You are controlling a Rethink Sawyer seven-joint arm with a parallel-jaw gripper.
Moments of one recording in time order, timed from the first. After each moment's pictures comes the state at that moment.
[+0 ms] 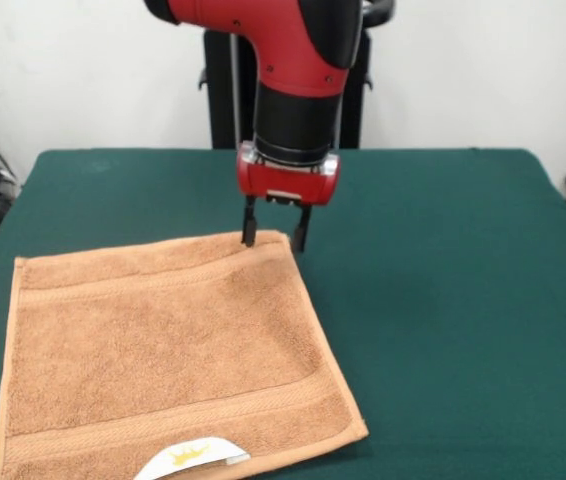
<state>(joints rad) -0.18 -0.53 -0.10 1.74 -0.09 0.24 1.70</state>
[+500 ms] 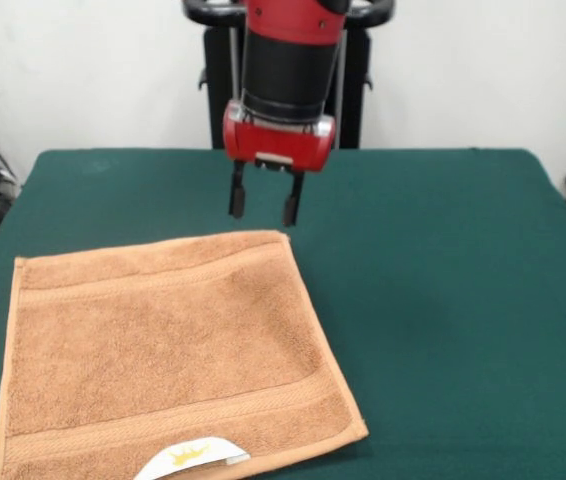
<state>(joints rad) -0.19 -0.64 -0.10 1.75 -0.09 0.32 1.70</state>
